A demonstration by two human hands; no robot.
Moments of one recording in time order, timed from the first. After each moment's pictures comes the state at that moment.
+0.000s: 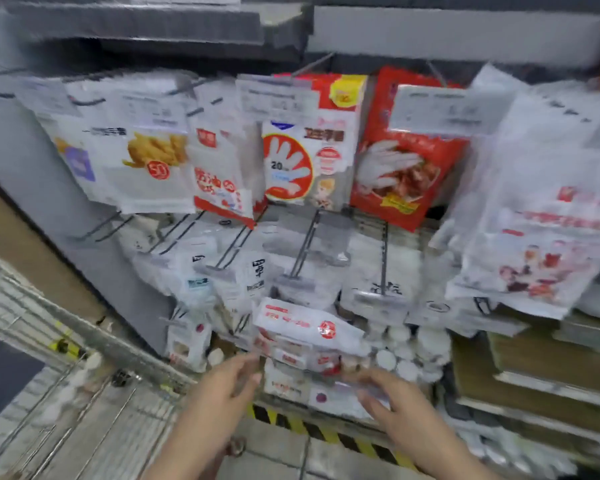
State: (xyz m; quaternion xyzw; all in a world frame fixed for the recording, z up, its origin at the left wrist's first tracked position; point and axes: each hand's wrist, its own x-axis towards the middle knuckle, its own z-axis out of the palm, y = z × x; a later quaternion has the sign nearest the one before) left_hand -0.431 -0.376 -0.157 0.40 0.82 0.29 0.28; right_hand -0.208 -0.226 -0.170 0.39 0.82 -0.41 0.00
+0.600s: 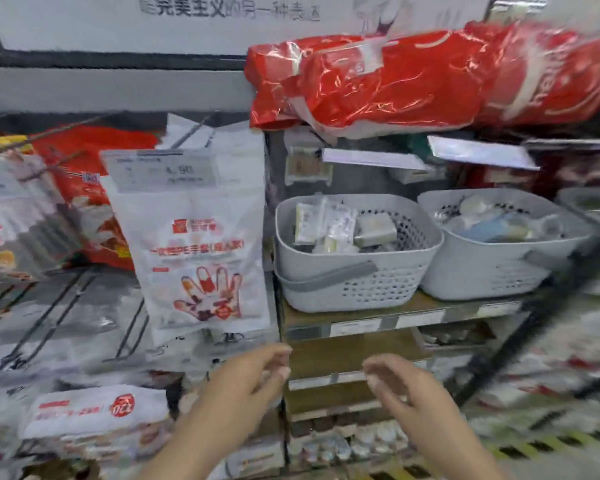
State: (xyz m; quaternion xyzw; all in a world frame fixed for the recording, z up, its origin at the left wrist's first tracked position) left_hand -0.104 -0.141 -0.088 0.66 0.63 0.25 0.30; right_hand 0.140 -0.109 -0.094 0.53 0.74 -0.36 -0.21
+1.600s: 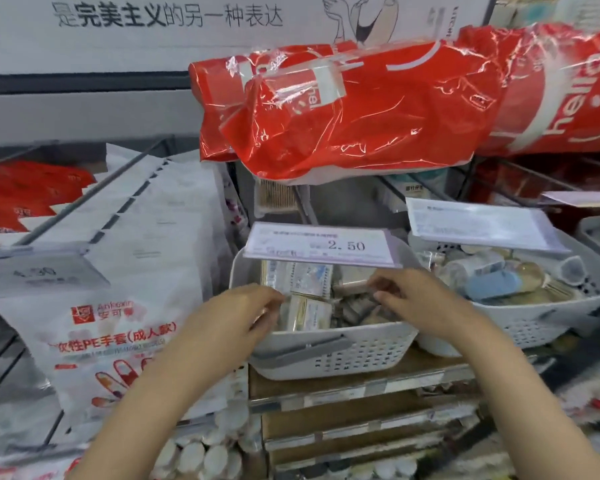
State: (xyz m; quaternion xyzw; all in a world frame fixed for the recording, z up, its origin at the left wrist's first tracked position) left_hand -0.084 0.022 -0.009 0.76 0.62 0.17 0.11; right_hand 0.171 0.114 -0.022 0.51 0.83 -0.20 -0.13
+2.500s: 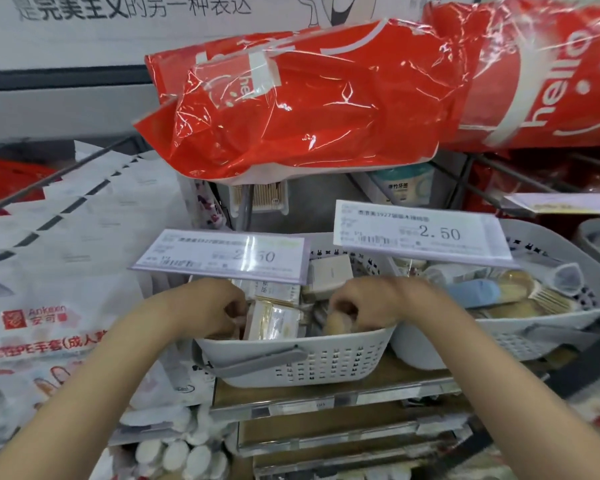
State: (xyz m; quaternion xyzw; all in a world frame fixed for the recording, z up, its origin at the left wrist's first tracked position) left_hand -0.071 0.076 -0.005 0.71 0.67 -0.10 0.19; right_hand 0.163 0.159 -0.020 0.37 0.89 -0.21 0.17
